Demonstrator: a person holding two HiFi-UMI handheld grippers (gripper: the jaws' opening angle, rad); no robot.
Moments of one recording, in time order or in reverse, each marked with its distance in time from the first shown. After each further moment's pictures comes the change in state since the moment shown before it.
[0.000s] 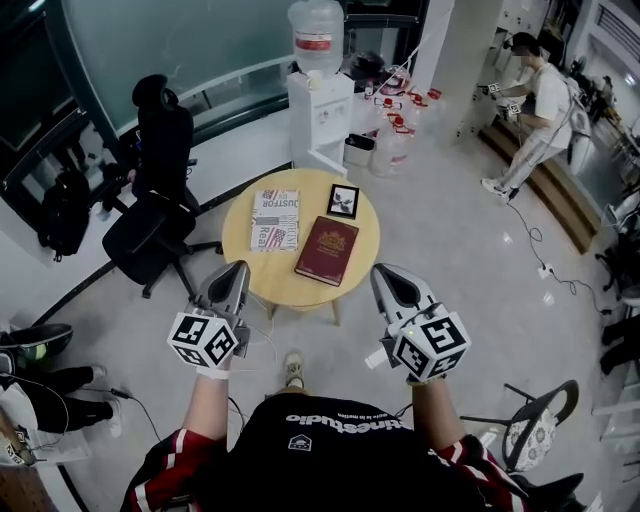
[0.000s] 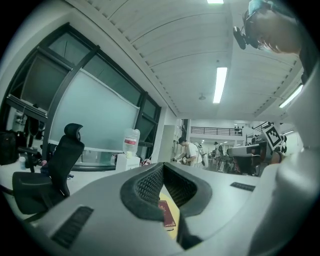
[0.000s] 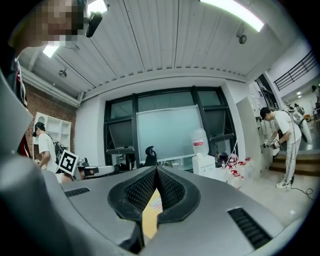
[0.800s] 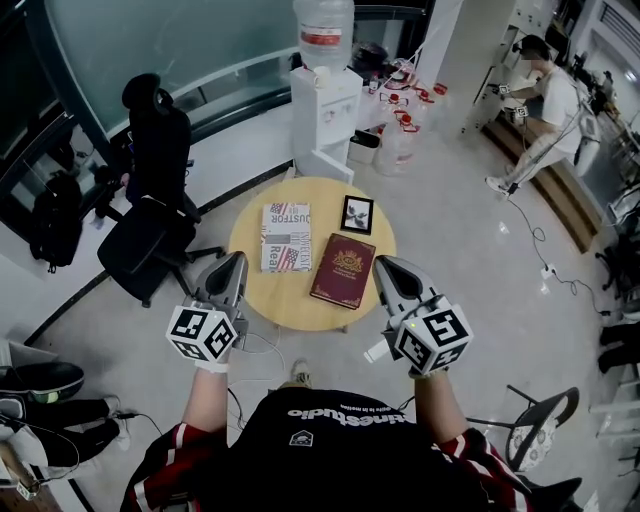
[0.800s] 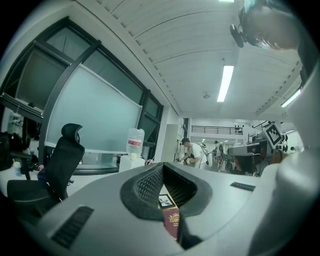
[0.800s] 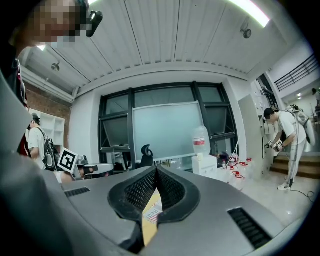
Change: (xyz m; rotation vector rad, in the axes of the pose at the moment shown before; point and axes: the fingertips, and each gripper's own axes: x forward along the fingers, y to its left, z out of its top) left arm 0.080 0.115 0.024 0.010 0.012 -0.005; right arm 0.136 -0.022 0.017 -0.007 0.030 -0.024
